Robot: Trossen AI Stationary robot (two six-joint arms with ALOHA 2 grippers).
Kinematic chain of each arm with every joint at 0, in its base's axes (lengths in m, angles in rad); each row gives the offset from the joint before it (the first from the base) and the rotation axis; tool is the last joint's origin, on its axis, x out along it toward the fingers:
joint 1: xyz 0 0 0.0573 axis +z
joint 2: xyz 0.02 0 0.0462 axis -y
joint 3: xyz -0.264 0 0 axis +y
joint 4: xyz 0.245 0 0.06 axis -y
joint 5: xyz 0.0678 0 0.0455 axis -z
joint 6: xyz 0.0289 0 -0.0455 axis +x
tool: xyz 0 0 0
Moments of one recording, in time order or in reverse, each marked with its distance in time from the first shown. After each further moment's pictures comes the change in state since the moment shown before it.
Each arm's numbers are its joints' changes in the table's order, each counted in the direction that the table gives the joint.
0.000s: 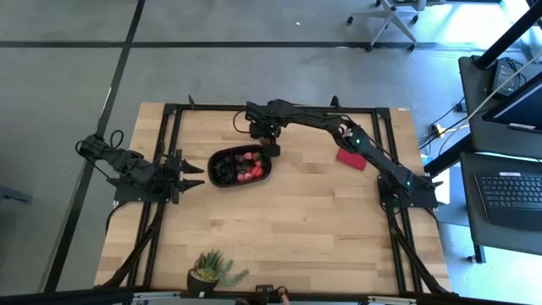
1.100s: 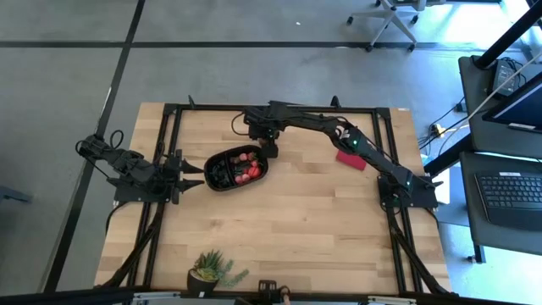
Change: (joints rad) left arm 0.000 0.000 0.000 0.000 0.000 0.002; right arm 0.003 -0.039 0.000 0.025 0.102 0.084
